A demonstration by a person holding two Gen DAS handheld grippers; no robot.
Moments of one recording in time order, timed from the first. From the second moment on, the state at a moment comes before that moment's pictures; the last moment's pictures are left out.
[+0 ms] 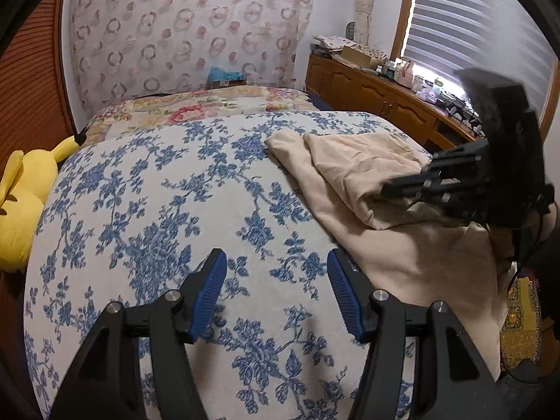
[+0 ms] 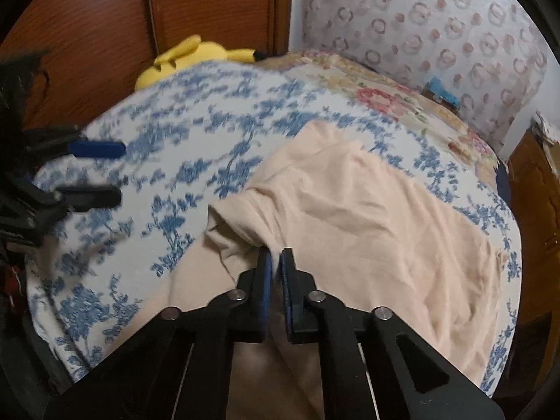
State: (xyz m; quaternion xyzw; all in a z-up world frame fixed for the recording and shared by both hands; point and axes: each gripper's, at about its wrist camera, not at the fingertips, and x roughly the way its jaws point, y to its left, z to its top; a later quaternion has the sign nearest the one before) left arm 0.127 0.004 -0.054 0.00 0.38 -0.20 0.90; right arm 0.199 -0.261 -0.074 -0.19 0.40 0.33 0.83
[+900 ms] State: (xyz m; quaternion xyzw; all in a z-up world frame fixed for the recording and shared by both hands) left arm 0.136 -0.048 -0.076 0.01 0.42 -0.25 0.87; right arm 0.268 -0.367 -0.044 -0.09 0.42 0.22 0.88
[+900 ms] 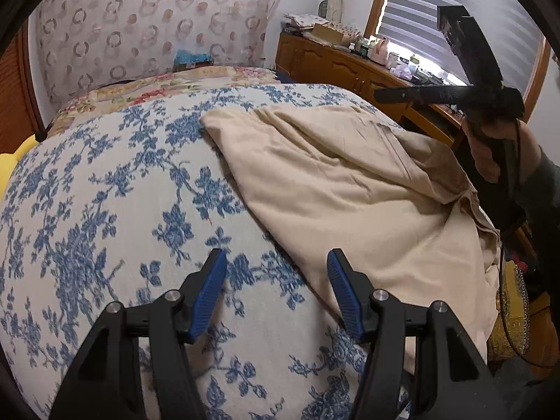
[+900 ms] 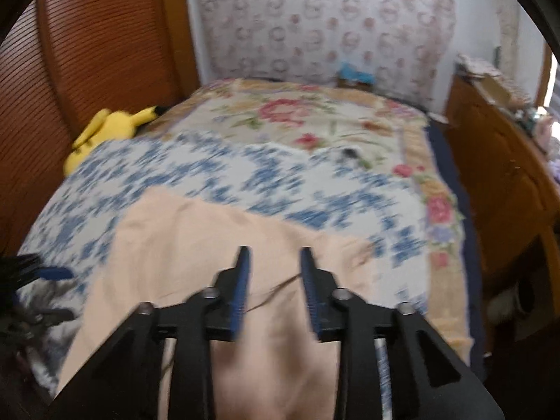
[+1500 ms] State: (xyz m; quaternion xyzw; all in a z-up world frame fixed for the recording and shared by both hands) left arm 0.100 -0.050 -0.085 0.02 0.41 -0.25 0.88; right arm 0.289 -0.357 -0.071 -0.07 0.46 0.22 0.86
